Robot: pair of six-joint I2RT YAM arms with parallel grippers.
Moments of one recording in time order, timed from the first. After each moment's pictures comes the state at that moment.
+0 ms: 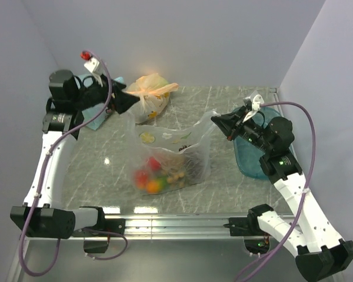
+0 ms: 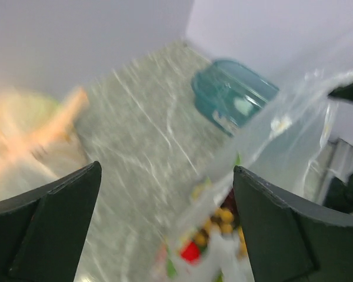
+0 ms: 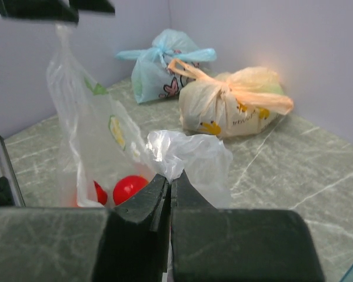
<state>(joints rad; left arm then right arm) -0.03 1.23 1.36 -0.27 0.88 -0.13 0.30 0.85 0.91 0.02 -0.57 0.14</state>
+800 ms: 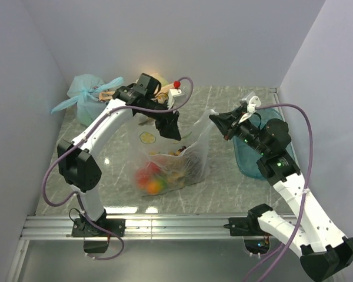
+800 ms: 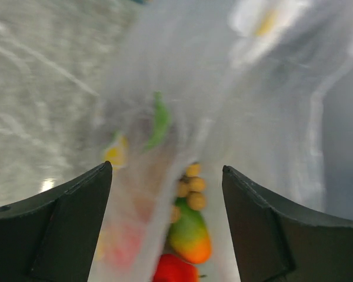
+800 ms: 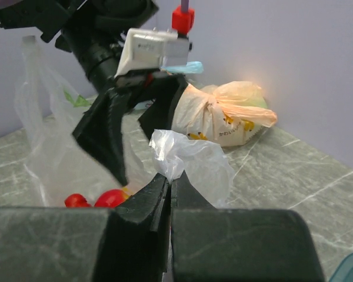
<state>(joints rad) -0.50 1.79 1.81 -0.95 0.86 0.38 0.39 0.84 0.91 0.04 -0.43 0.08</state>
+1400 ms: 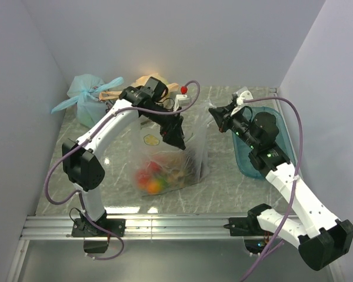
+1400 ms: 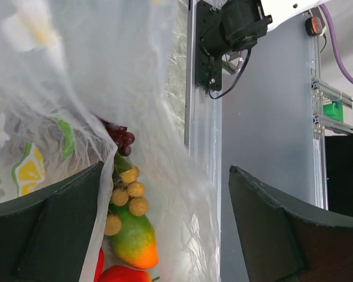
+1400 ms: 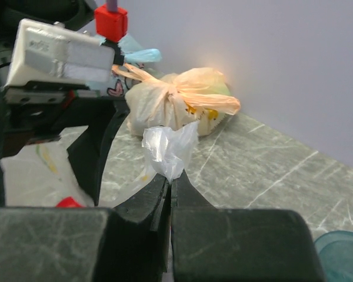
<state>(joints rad) -0.56 1.83 1.85 -1.11 1.03 0.38 0.41 0.96 0.91 0.11 -0.27 0.01</state>
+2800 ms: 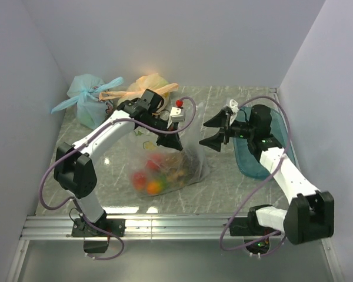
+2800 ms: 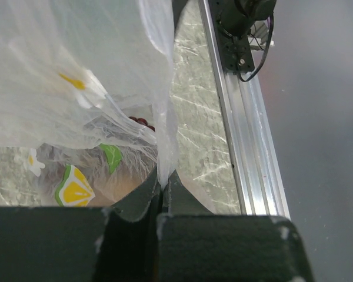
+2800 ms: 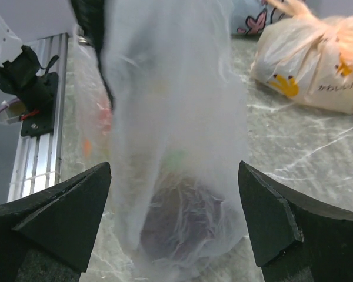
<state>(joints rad) -0.56 1.71 1.54 -0.86 1.08 0.65 0.17 1.17 0.85 0.11 -1.14 -0.11</state>
